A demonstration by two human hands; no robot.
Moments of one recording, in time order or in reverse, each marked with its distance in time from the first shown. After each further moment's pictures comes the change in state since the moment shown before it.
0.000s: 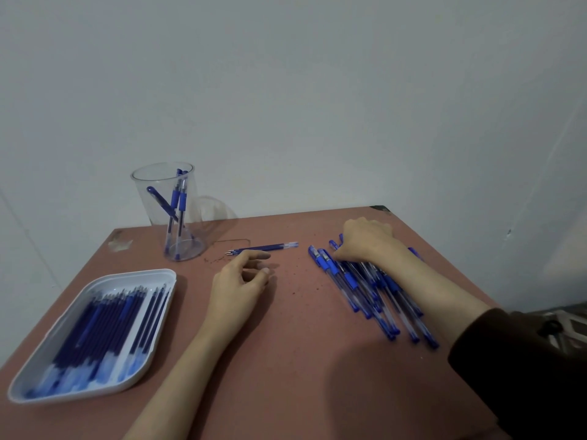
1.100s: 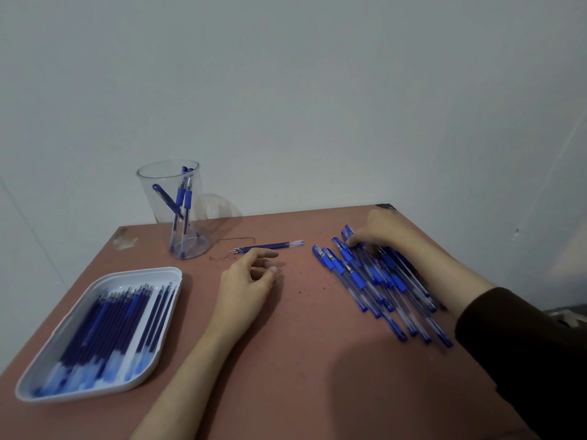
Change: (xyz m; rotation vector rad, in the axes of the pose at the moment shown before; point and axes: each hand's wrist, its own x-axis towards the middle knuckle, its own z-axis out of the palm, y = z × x) left_hand 0.006 -0.005 0.002 0.030 -0.014 0.019; right_hand 0.024 0.026 0.002 0.336 -0.042 0.157
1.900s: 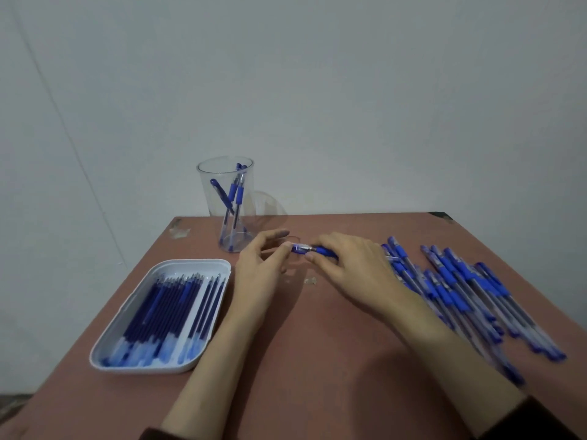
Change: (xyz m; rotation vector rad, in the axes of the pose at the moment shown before) left_hand 0.009 0.003 -0.029 -0.355 0.218 -0.107; right_hand -0.063 -0.072 0.061 0.187 0.317 -0.774
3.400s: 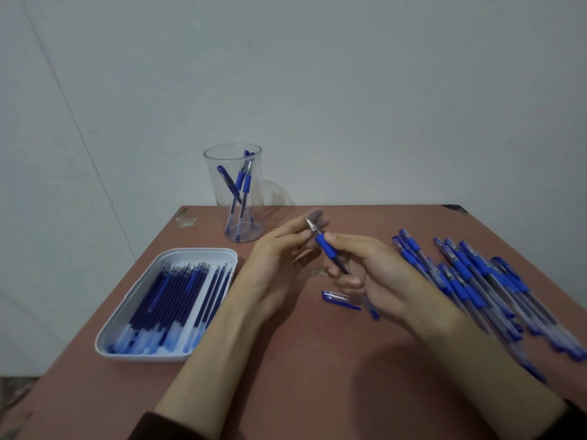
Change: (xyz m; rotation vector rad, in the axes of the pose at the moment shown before) left_hand -0.007 0.018 0.004 -0.478 -0.360 -0.230; right_hand -0.011 -0.016 -0.012 1.428 -0.363 0.490
